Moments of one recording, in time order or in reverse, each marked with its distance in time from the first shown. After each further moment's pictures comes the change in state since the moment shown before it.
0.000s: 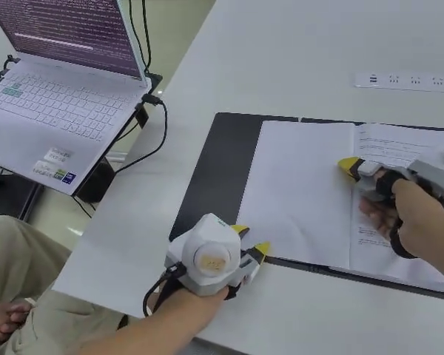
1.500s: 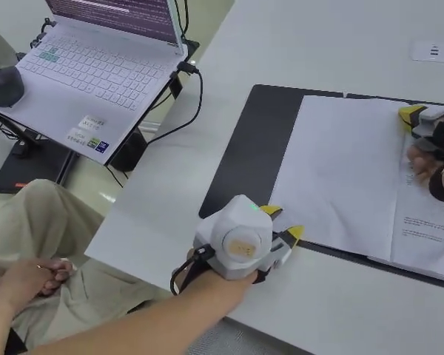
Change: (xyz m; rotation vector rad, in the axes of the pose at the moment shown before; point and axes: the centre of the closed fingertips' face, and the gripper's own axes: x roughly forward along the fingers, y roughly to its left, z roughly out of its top) left arm 0.001 0.001 0.000 -0.013 -0.023 -0.002; right arm 0.031 -0.001 0.043 0.162 -0.100 0.003
